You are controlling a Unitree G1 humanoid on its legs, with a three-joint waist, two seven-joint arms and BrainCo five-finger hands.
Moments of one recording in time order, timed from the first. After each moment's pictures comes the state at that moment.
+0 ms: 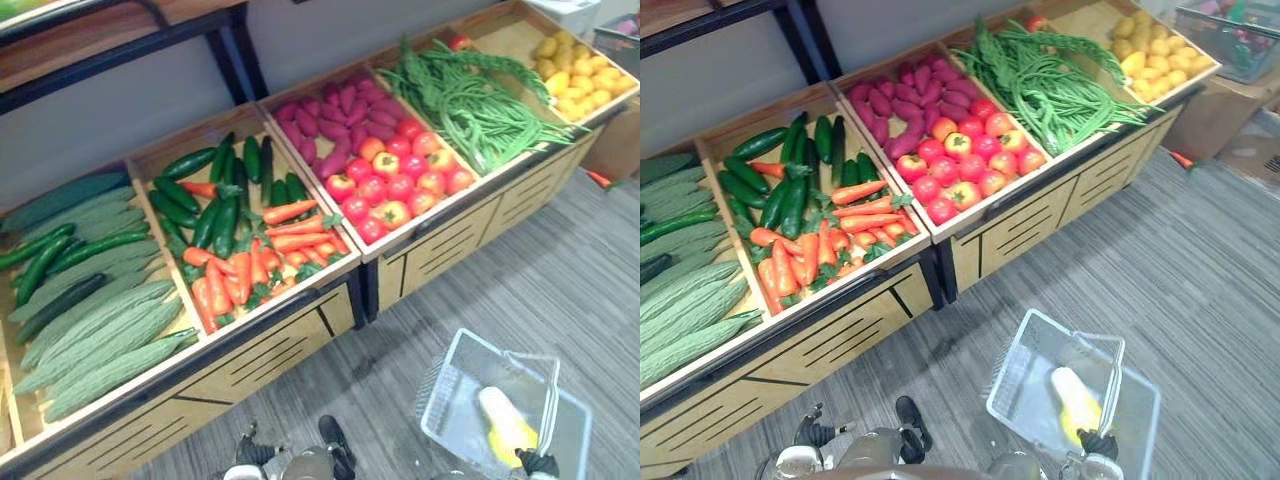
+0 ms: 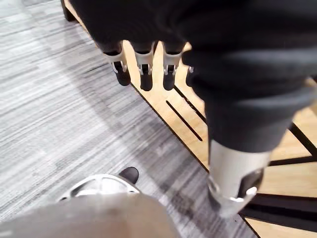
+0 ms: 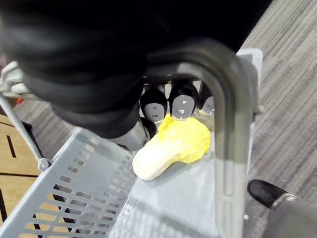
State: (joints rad) left arm 0.08 0.09 0.16 1.05 0.26 -0.14 0.19; right arm 0.05 -0.11 -0.55 1.09 -0.16 -0.13 -0.17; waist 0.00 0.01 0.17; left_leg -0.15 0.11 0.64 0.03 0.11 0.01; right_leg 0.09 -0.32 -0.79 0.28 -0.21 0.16
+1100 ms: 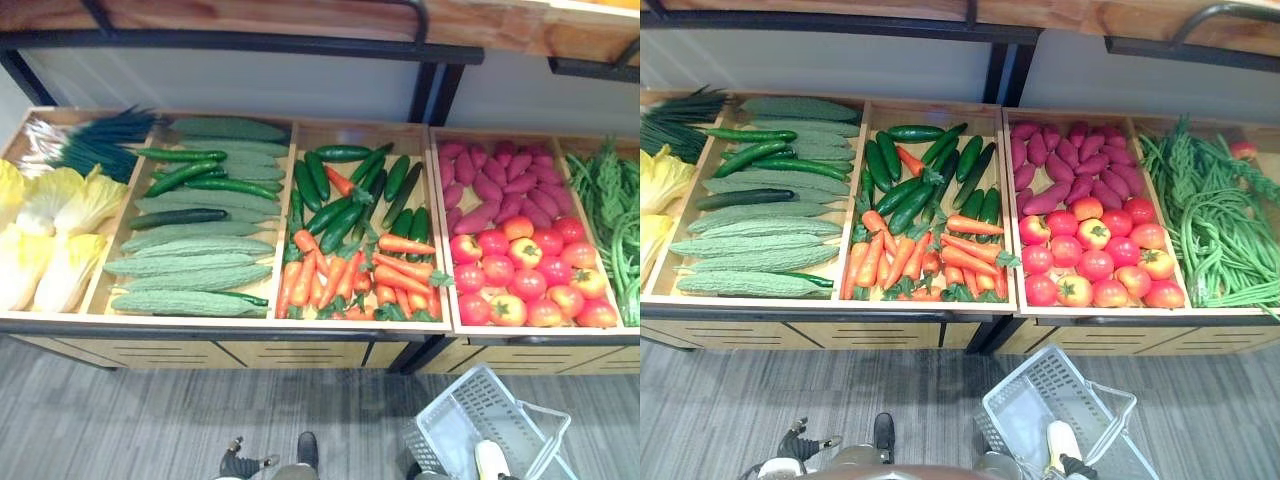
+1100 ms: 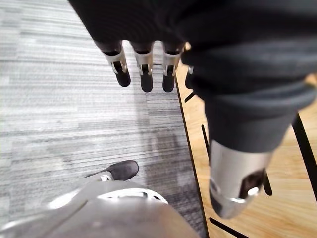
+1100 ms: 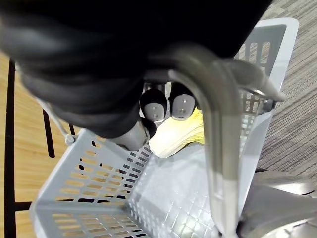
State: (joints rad) left arm 0.12 0.10 0.25 1.08 0.28 -0.12 0.16; right arm 0.04 -0.05 -0.75 1.16 -0.12 -0.07 -0.16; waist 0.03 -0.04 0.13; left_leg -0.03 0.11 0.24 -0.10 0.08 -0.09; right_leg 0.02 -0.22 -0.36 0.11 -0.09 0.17
